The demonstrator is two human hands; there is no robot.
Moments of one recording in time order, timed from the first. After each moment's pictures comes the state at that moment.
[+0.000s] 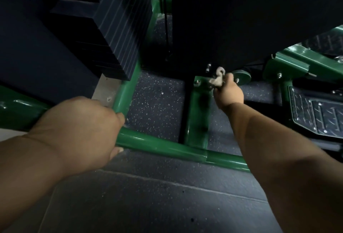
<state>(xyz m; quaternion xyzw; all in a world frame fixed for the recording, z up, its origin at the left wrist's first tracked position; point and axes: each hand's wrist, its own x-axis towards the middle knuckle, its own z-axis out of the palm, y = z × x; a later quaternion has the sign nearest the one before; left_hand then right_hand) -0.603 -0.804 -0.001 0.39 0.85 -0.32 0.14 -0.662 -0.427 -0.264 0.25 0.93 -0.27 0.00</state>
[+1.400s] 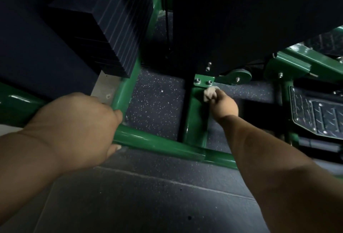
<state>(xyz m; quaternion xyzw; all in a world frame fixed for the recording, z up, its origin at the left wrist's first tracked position) -0.605 -0.800 0.000 0.36 0.85 -0.34 0.17 -0.626 -0.448 -0.283 0.26 0.93 -0.27 0.06</state>
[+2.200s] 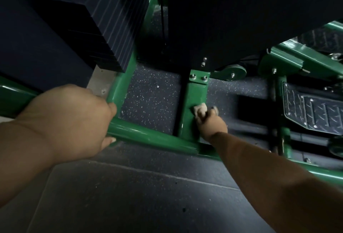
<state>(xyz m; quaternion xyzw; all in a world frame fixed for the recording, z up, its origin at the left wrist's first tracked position) -0.606 -0.807 -0.006 0.36 0.85 -0.35 0.15 -0.561 -0.488 -0.287 0.26 0.91 -0.25 0.19</state>
